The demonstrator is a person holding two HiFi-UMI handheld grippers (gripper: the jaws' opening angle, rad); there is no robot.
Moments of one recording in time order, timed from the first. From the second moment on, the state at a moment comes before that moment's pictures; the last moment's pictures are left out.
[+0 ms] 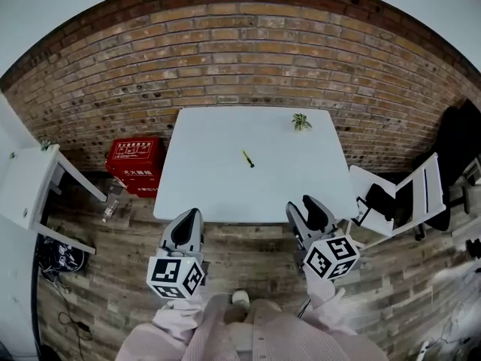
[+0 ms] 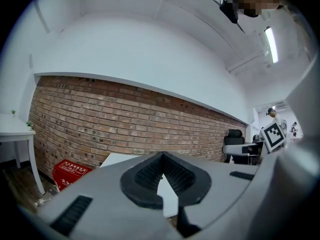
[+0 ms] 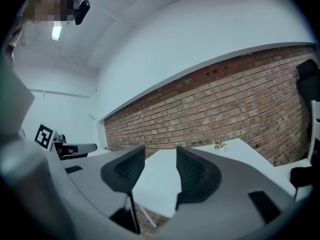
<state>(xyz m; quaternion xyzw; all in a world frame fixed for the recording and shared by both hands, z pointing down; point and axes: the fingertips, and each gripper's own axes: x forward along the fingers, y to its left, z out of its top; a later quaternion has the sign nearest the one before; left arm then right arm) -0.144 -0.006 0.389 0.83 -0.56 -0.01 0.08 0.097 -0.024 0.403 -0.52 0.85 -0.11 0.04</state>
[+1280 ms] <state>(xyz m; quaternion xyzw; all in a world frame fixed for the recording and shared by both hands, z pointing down) -0.152 -0.173 0.461 0.81 -0.56 0.03 0.18 0.072 -0.203 0.464 -0.49 0.85 -0.17 -0.04</state>
